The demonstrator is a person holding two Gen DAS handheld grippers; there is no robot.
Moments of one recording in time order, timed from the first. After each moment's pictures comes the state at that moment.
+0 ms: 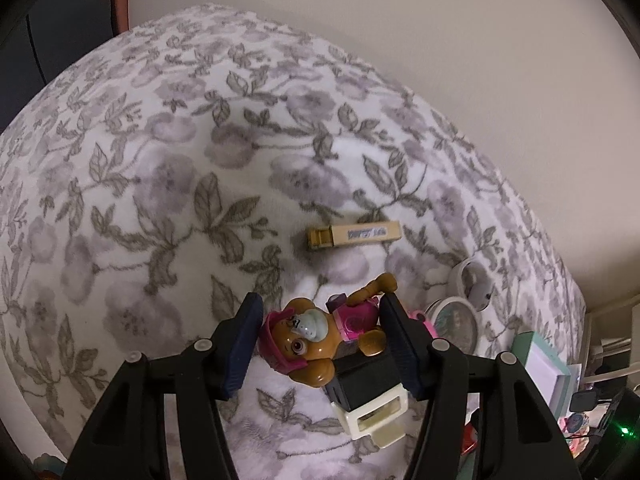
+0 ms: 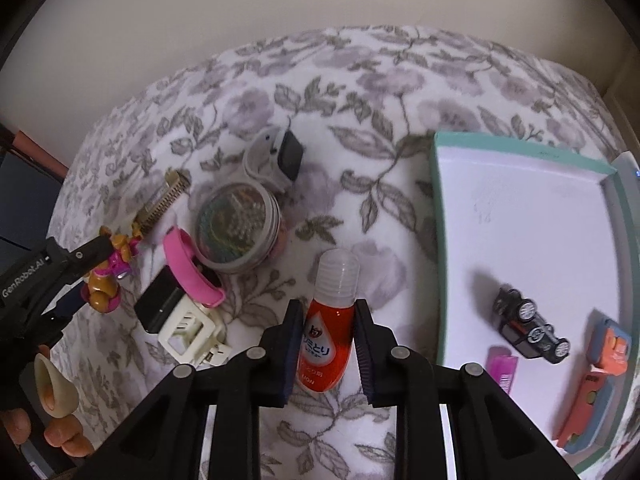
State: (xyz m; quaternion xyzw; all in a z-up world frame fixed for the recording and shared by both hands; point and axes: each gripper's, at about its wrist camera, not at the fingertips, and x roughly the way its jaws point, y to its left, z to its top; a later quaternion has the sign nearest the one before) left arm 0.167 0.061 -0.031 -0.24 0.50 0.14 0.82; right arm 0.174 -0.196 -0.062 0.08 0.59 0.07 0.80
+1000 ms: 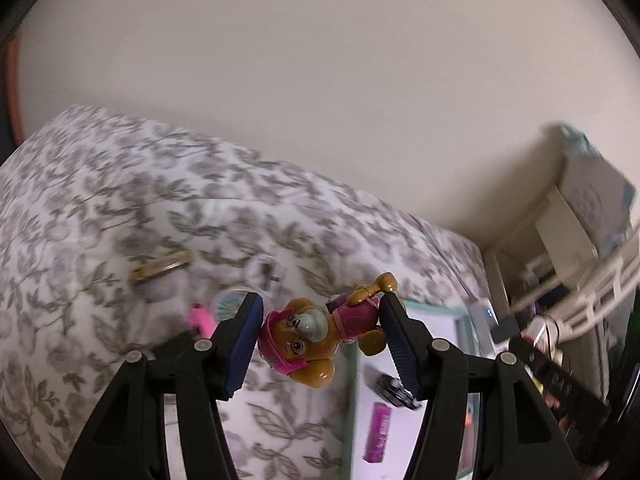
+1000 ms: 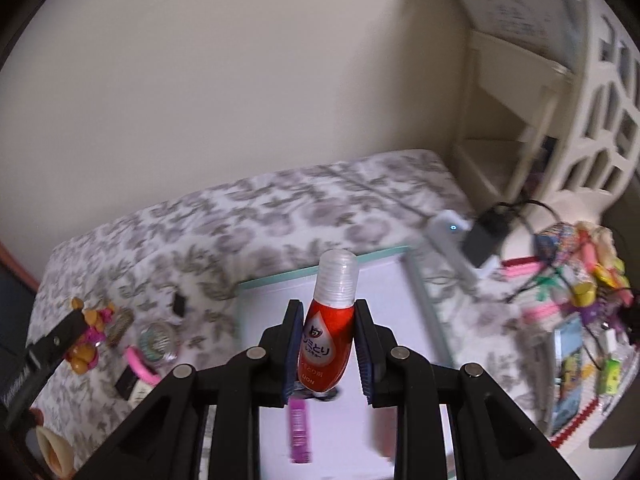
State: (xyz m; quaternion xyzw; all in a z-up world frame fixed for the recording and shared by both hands) left arm 0.143 -0.095 0.066 -0.15 0.42 -0.07 0.89; right arm 0.125 -0.350 0.065 0.10 0.44 -0.10 0.89
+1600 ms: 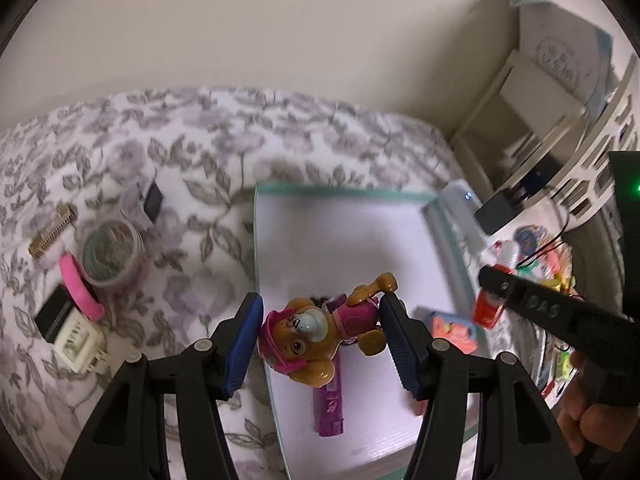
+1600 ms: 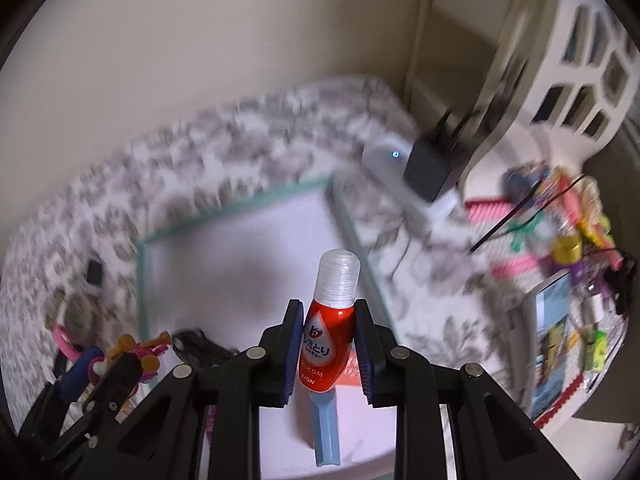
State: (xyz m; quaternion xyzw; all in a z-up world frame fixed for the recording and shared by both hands) left arm 0.136 -0.215 -0.018 -0.05 0.51 -0.16 0.85; right arm 0.136 -0.408 -0.013 0.11 0.54 -0.14 0.82
